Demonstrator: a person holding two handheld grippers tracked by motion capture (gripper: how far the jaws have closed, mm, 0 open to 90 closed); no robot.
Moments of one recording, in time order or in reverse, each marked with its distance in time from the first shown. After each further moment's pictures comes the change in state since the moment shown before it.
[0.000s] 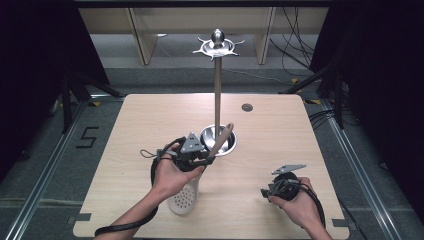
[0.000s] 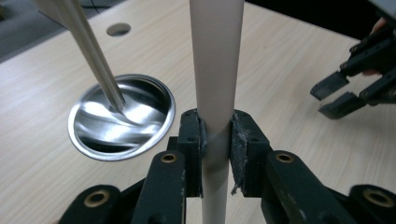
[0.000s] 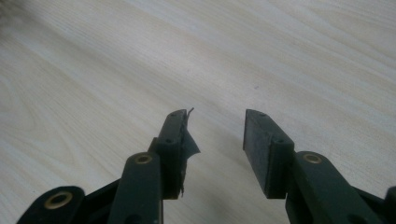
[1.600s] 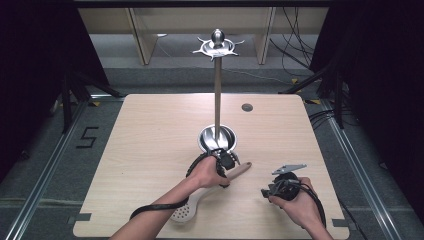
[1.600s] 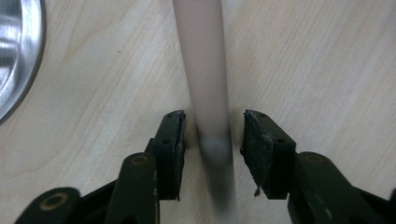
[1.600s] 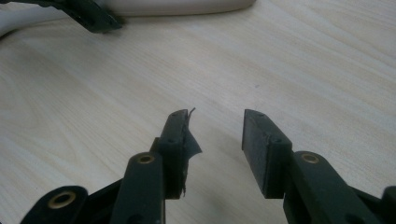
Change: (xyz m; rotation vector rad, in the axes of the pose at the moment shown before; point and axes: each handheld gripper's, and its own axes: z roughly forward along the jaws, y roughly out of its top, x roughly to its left) left arm -0.023 -0.010 0.135 0.723 -0.149 0.171; right arm 0.000 0.000 -0.001 0.000 0.005 0.005
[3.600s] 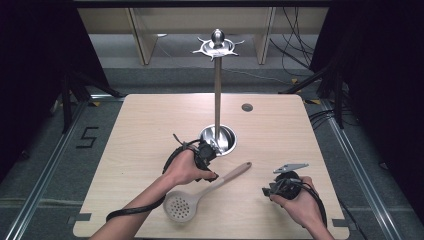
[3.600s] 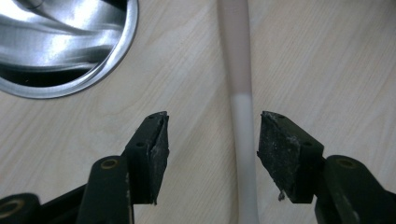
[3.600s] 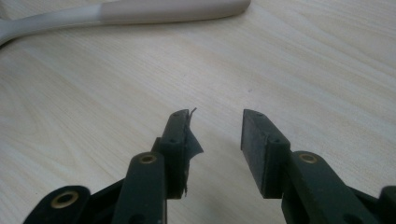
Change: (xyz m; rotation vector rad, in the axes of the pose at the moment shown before) left arm 0.014 -0.036 -0.053 -0.178 0.016 -0.104; right arm -0.002 0.001 -0.004 -0.007 -0.005 0.013
